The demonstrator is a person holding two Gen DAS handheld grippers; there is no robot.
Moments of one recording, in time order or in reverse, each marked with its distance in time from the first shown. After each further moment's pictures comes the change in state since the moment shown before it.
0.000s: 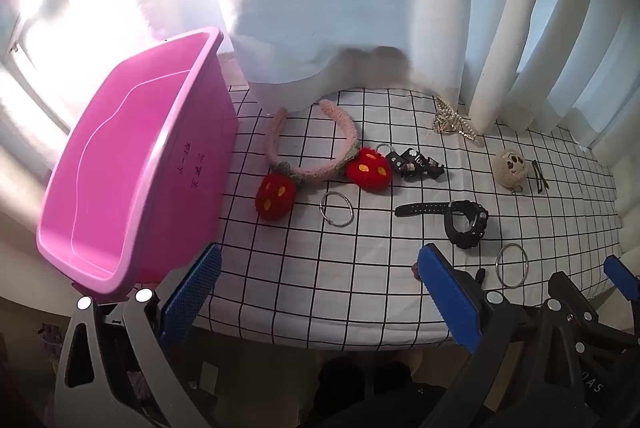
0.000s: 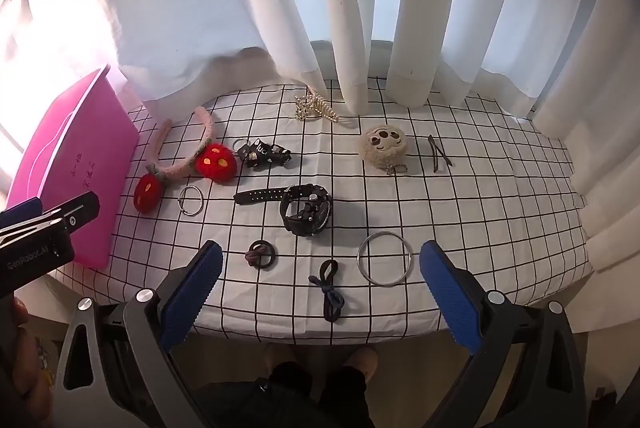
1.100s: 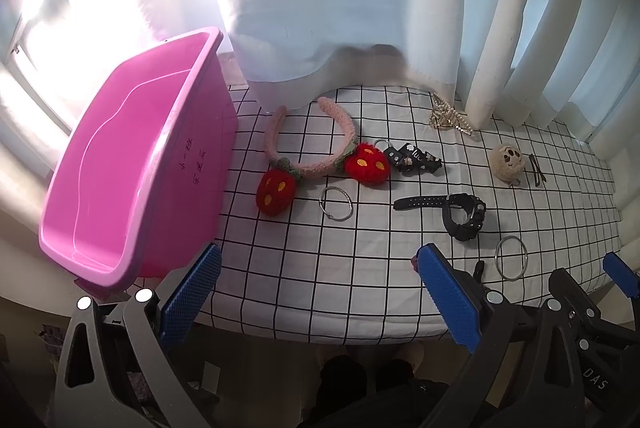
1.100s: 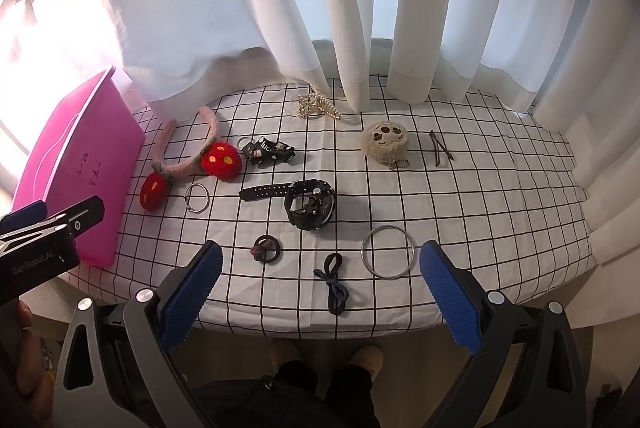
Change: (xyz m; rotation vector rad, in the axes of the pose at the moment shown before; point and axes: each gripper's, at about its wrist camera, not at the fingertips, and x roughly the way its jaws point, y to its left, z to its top) left arm -0.007 -0.003 -0.009 0.009 -0.005 0.004; right arm -0.006 0.002 -0.003 0.006 0.003 0.014
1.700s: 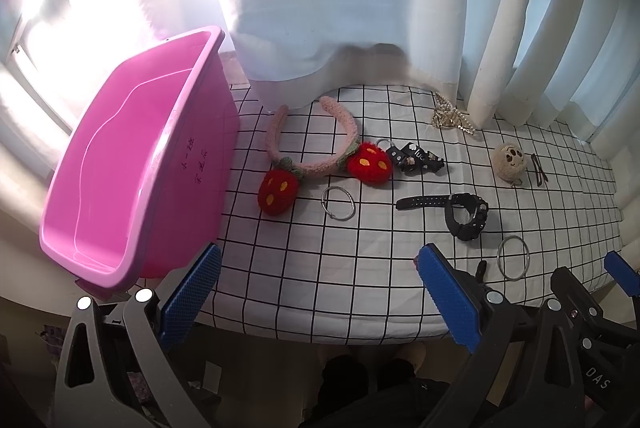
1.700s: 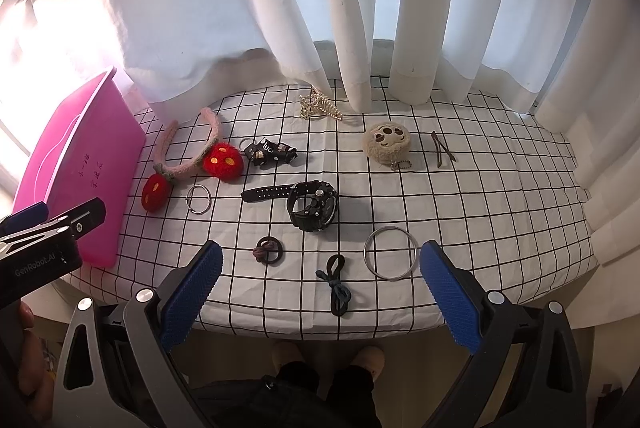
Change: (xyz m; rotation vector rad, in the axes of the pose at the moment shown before) left arm 0.002 0.002 0.002 0.002 0.007 0.003; right arm 0.001 0.000 0.002 0.002 -0.003 0.008
